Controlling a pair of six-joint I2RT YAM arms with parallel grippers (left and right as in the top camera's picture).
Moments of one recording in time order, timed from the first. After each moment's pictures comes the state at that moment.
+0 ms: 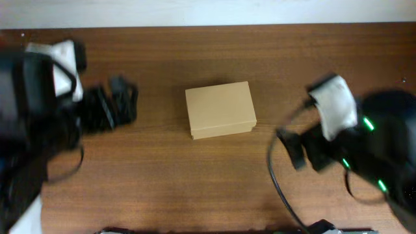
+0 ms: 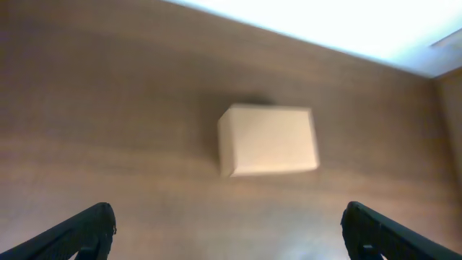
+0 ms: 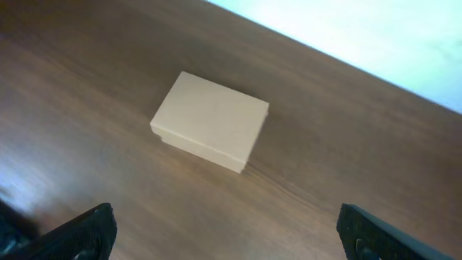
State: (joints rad) left arm -0.16 1.37 2.27 -1.69 0.09 -0.39; right arm 0.44 1.11 1.83 -1.43 -0.02 -0.08
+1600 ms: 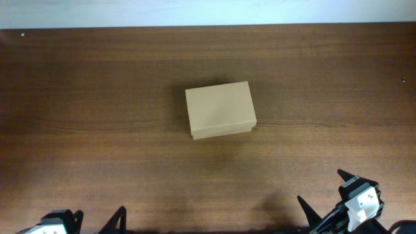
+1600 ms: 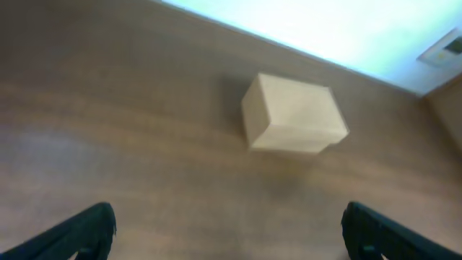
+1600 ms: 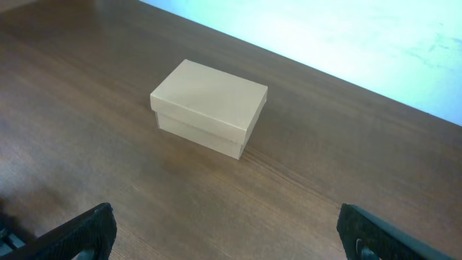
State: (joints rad) left arm -0.16 0.27 1.23 -1.45 0.02 -0.42; right arm 0.44 0.33 1.11 -1.22 -0.02 -0.12
